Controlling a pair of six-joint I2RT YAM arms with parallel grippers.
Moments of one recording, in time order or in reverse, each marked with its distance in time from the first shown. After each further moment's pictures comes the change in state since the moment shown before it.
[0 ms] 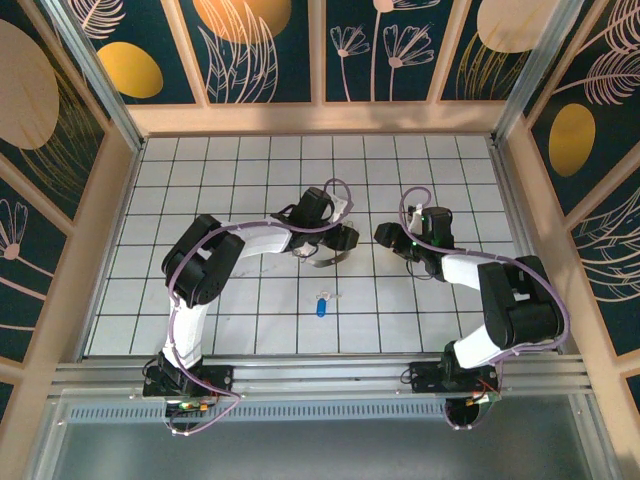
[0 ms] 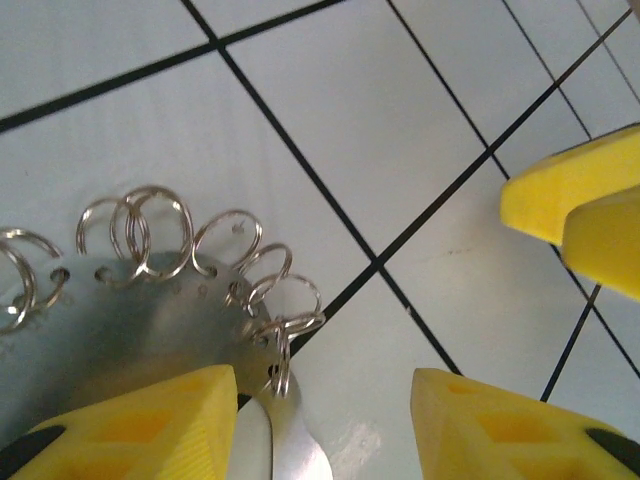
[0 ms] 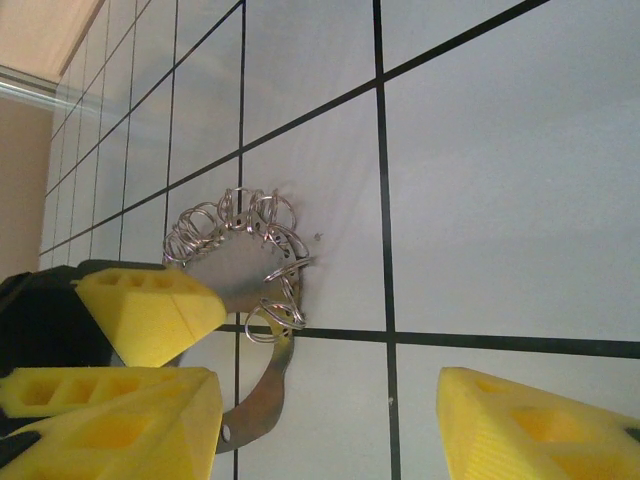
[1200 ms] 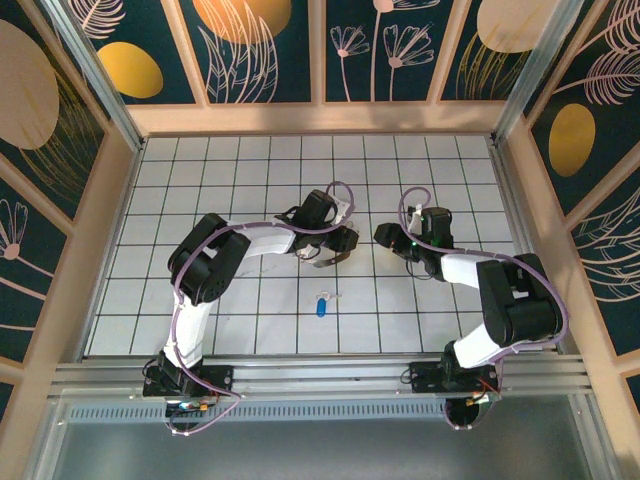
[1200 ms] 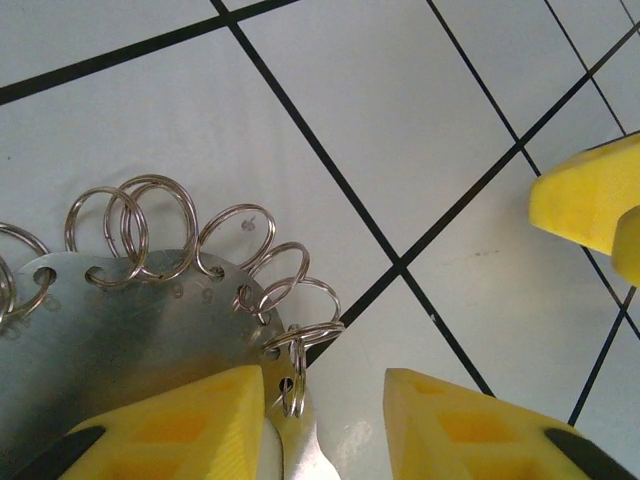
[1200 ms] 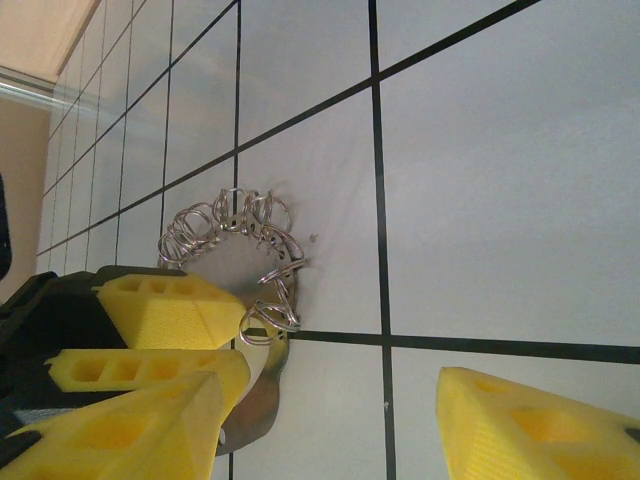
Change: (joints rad) left arm -0.011 0.042 0.029 -0.001 -0.023 -0.008; right arm -0.002 0.014 0.000 0.011 0.000 0.000
